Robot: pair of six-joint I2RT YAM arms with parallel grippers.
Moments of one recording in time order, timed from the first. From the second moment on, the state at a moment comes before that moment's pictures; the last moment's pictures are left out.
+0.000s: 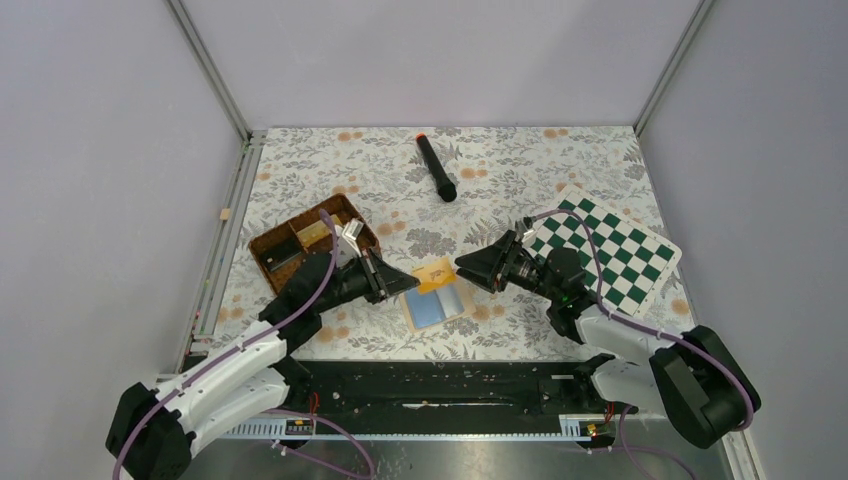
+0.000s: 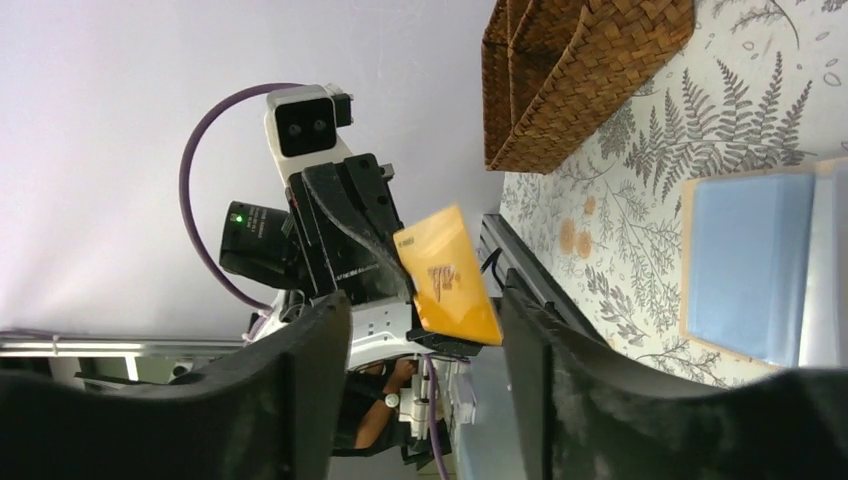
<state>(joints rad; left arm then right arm) -0.65 0.80 0.39 0.20 0.40 -1.13 0.52 1.16 0.29 0.84 -0.55 1.43</state>
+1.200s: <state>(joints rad) 0.12 1.18 0.91 -0.44 0.31 -0.63 0.52 0.75 0.74 -0.58 -0.50 0.88</state>
